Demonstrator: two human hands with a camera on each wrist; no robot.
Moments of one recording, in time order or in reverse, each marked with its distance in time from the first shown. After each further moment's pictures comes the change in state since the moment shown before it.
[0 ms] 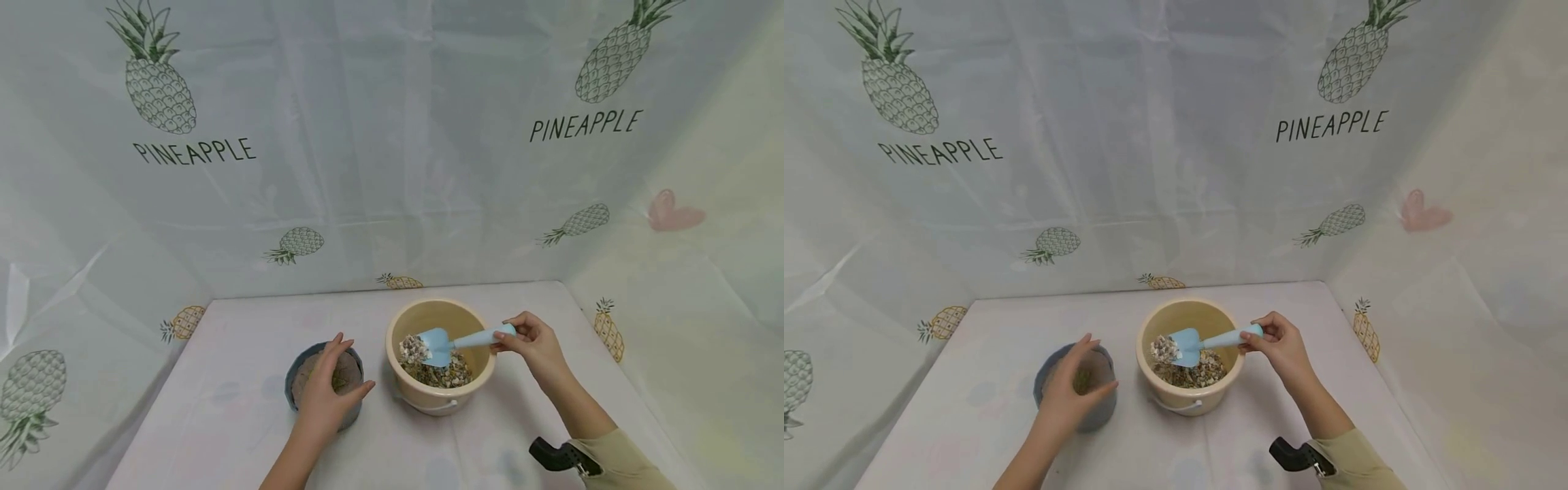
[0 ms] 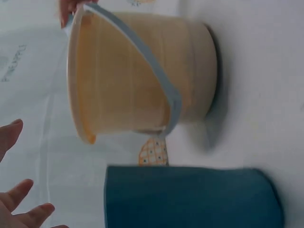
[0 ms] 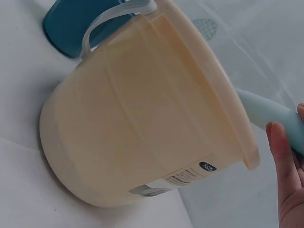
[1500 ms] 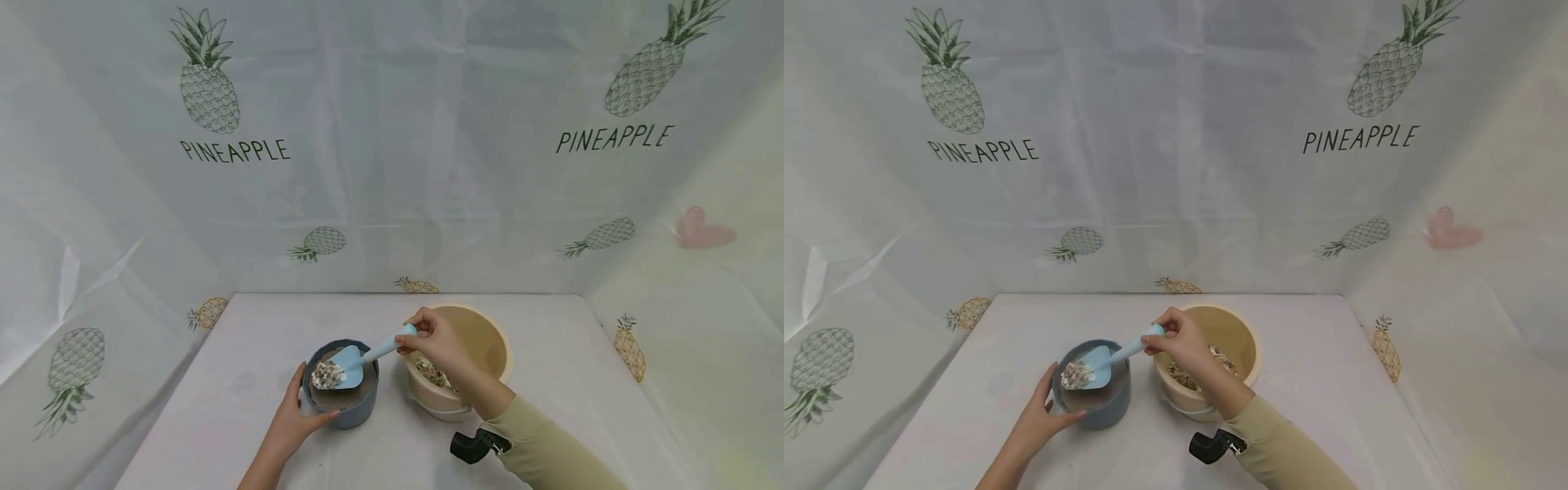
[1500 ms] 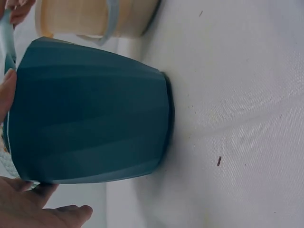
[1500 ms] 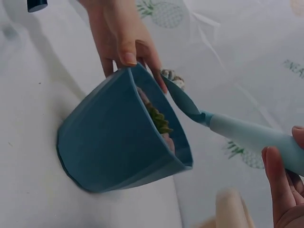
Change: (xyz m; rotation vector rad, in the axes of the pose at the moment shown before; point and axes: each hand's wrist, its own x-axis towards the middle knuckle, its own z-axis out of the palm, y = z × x) left_hand -0.023 -0.097 -0.047 -0.070 -0.058 -0.243; right_hand 0.031 -0.019 0.174 0.079 -0.305 0.144
